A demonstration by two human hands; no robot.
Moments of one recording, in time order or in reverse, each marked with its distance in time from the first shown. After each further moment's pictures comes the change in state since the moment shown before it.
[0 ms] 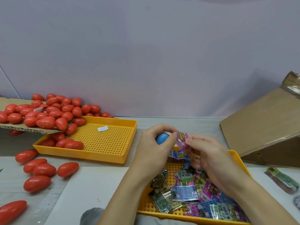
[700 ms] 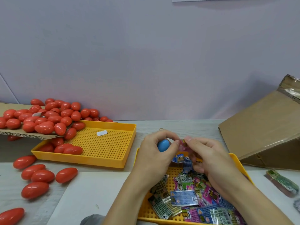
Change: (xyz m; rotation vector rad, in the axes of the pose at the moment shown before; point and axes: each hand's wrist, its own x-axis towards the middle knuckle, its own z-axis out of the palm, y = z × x) left_hand 0.001 -0.001 0.002 0.108 -0.031 0.060; right_hand 0.003 0.002 0.003 0.071 0.129 0.010
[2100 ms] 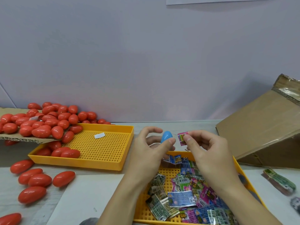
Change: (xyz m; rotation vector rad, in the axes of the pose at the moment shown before) left_hand 0.002 -0.001 -0.002 -0.262 0.087 -0.208; right_hand 0.001 0.005 0.001 -0.292 0.327 -0.351
